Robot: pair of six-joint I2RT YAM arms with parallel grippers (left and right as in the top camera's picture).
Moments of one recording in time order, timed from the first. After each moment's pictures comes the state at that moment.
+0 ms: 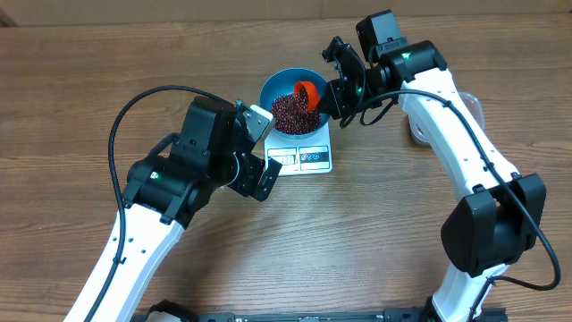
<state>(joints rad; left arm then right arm) -0.42 1.26 1.25 -0.93 0.16 0.08 0.31 1.95 1.81 -1.04 -0.48 -0.03</state>
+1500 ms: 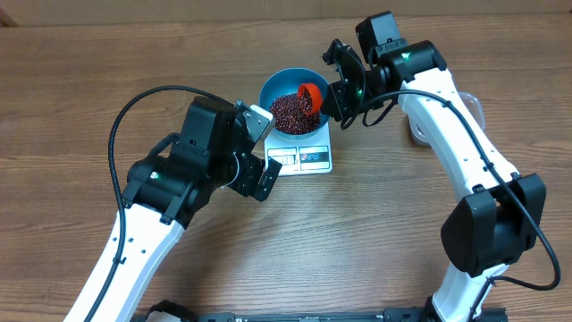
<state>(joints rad) -0.42 1.26 1.25 -0.93 0.16 0.08 0.31 1.95 1.81 -1.07 -0.44 -0.07</state>
